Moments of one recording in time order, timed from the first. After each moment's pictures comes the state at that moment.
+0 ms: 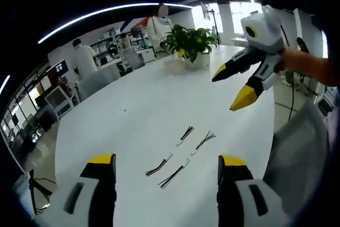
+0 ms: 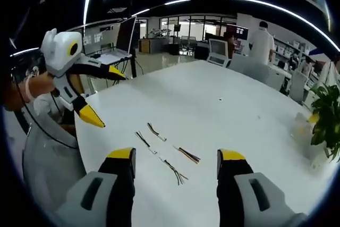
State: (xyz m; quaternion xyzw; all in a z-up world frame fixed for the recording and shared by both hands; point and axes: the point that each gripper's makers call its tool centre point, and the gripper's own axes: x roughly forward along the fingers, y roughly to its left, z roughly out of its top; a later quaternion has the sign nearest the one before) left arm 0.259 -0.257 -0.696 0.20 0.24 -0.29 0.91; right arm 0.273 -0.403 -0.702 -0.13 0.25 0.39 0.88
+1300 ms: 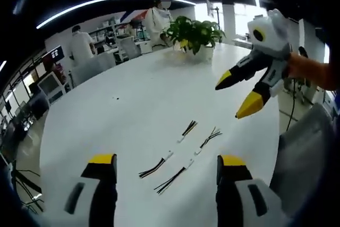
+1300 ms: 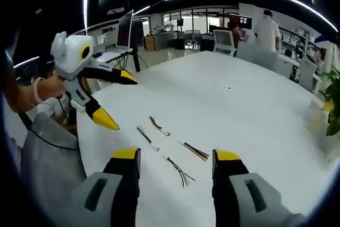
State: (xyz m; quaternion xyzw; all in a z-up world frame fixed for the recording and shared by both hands) left arm 0.291 -0.260 -0.741 0.16 0.28 -0.30 0.90; right arm 0.283 -0.385 -0.744 -0.11 0.30 0.42 0.85
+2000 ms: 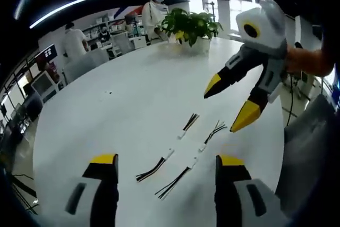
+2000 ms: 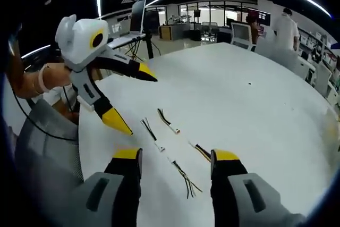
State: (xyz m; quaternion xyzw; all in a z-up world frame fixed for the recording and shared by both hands) left arm 0.305 -0.265 -0.771 0.18 0.29 -0.32 0.88; right arm 0.295 -0.357 -0.774 -0.13 0.31 0.47 0.81
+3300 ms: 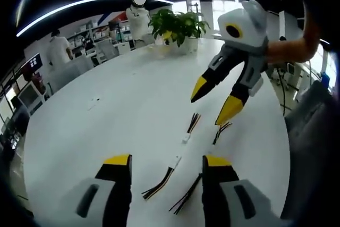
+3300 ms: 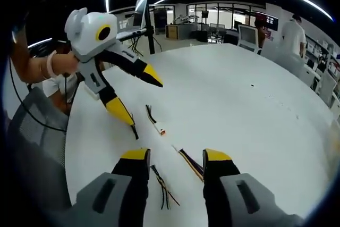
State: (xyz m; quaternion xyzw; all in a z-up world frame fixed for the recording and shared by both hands) left arm 0.335 -0.275 -0.793 0.19 0.27 -0.40 0.86; right arm 0.330 -0.356 -0.799 -0.16 0.30 0.49 0.80
